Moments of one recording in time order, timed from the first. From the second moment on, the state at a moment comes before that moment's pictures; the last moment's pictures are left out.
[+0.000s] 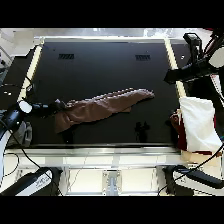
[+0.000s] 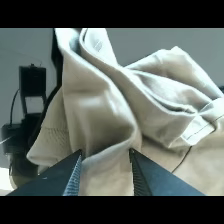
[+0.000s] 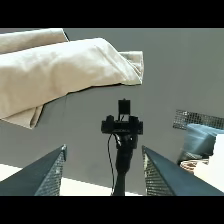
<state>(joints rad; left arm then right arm) 0.16 -1.12 0.74 1.25 -0.74 -1.54 0.03 -1.26 1.58 -1.44 1.38 1.45</state>
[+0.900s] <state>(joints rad) 0.16 -1.19 0.76 1.24 -0.85 -1.44 0.04 -1.29 1.51 -1.39 1.31 1.47</state>
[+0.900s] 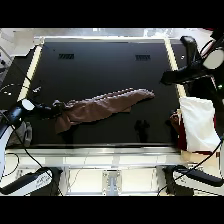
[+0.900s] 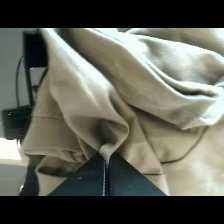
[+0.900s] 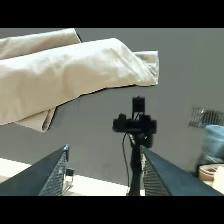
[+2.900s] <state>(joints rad) 0.31 -0.57 1.38 1.49 -1.11 -1.48 0.05 -0.65 1.61 -1.56 1.20 1.53</state>
